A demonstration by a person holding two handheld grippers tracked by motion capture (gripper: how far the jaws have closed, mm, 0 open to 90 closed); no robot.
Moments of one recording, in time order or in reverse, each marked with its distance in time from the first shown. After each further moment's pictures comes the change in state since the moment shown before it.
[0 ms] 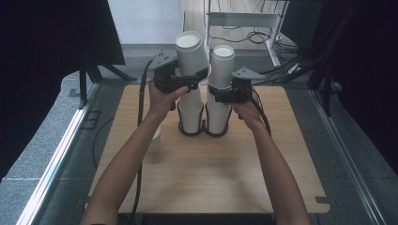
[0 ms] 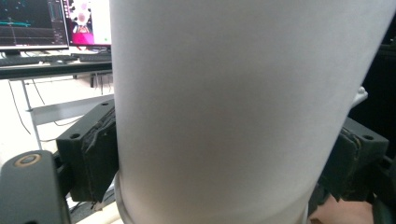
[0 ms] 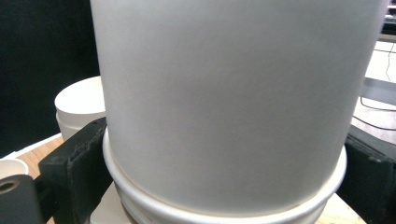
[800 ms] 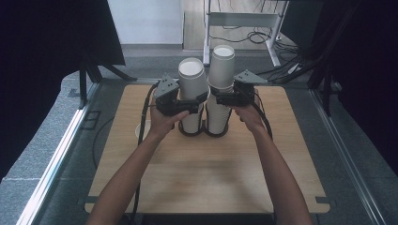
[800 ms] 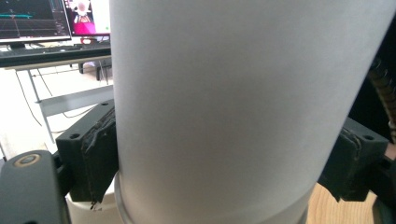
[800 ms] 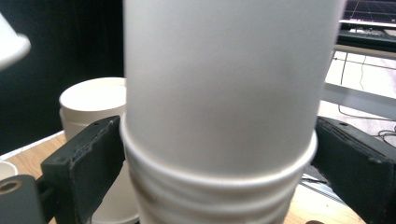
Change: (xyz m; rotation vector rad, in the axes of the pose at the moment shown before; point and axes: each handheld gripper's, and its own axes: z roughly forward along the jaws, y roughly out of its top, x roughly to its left) left arm -0.022 -0.054 -0.013 0.041 0.026 0.052; right arm 0.007 -0.002 -0.016 -0.036 -0.059 -0.027
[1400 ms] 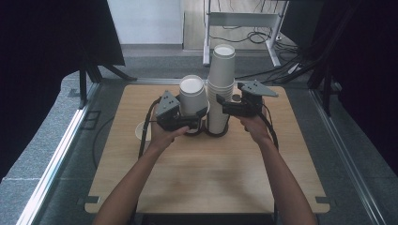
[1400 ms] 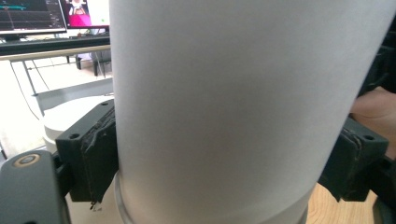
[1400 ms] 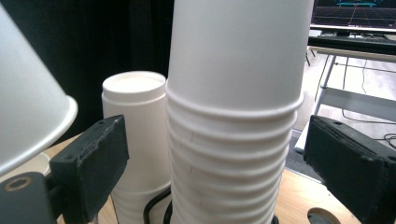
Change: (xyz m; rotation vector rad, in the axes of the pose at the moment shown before) left arm -0.014 -0.034 -0.009 0.018 -0.012 0.009; right arm 0.009 -0.015 -0.038 -0.048 0.013 0.024
